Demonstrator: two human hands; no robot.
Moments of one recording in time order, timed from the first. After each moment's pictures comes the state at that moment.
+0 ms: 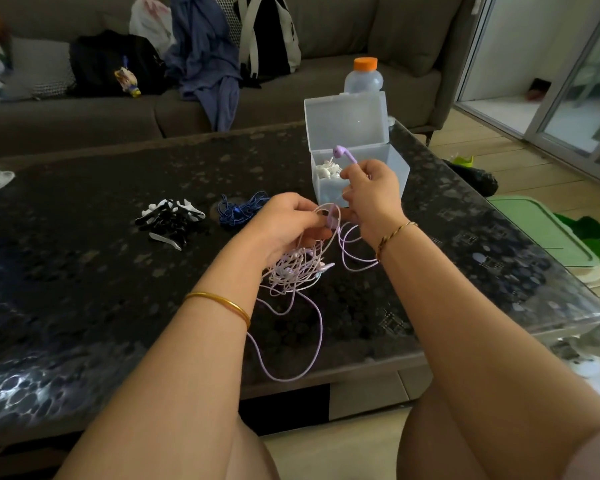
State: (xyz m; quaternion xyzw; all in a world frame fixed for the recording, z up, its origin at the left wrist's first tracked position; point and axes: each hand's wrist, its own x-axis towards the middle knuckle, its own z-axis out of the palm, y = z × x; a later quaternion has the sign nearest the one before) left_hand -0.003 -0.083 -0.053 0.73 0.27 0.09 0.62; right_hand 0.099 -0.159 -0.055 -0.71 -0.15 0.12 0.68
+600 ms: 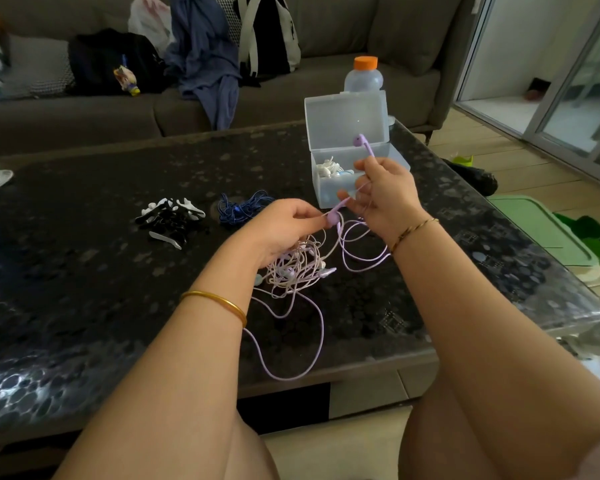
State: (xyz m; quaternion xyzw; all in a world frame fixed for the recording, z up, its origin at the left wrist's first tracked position) left_hand -0.011 -0.078 -0.054 0.79 0.26 0.05 0.55; right_hand 0.104 -0.171 -0.044 -0.59 -0.07 0.22 0.77
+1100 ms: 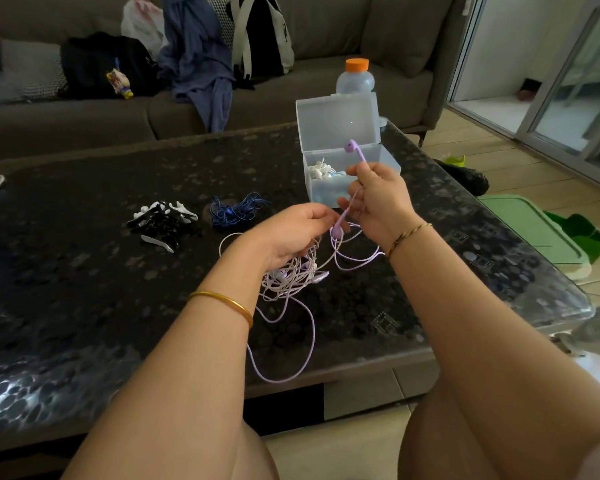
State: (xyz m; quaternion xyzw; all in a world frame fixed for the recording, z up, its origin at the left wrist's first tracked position) left_hand 0.003 -0.098 -0.053 0.80 0.21 0.02 0.56; right_hand 0.103 -0.179 -0.048 -0.61 -0.10 0.22 0.76
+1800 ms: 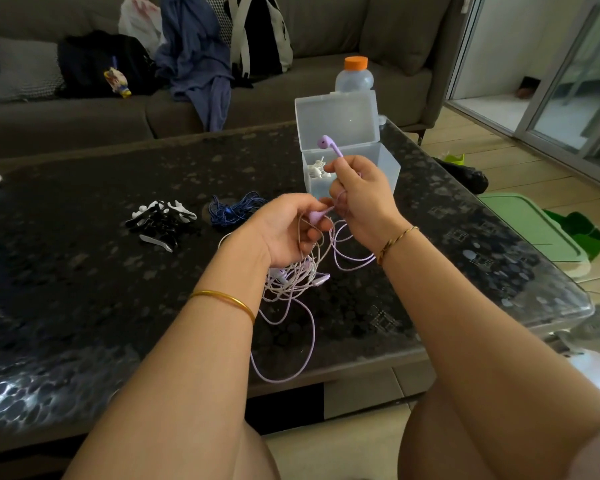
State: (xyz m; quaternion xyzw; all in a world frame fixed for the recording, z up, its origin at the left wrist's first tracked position) left_hand 0.003 -0.094 -0.047 0.58 0.29 0.00 0.76; right_hand 0.092 -0.174 -0.049 -0.60 -0.22 0.20 0.74
